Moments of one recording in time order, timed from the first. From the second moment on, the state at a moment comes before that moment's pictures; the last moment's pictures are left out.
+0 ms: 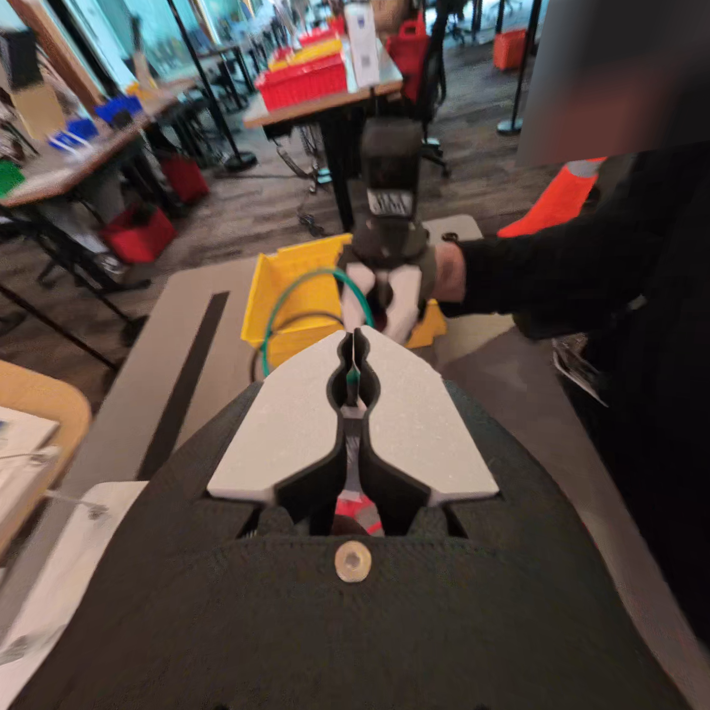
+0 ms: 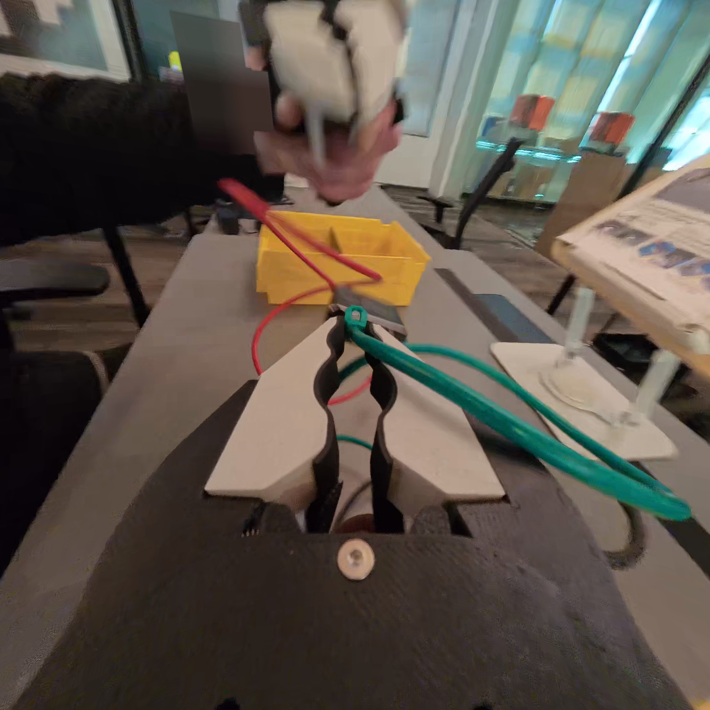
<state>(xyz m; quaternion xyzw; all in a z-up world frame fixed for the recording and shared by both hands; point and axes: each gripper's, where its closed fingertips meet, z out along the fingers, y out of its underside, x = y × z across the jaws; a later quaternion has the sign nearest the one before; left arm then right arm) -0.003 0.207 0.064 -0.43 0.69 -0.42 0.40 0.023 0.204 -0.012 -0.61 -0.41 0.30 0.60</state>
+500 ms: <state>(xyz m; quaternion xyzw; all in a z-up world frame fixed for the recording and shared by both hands) -0.013 0.225 -0.093 -0.50 0.78 -0.17 0.32 0.042 0.202 -0.003 -0.59 -0.37 0.36 0.62</state>
